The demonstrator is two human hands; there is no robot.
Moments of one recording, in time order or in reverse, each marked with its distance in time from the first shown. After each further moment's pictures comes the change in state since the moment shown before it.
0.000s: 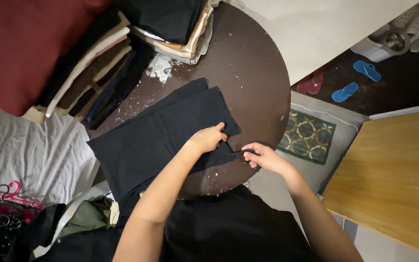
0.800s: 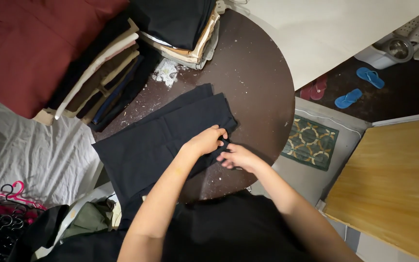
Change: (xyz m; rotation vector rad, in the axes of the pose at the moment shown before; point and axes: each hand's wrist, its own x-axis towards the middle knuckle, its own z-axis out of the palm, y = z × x) left_hand -0.014 -0.009 -0.013 -0.362 0.143 -0.147; right_hand 0.075 -0.021 0.067 0.174 -0.161 0.164
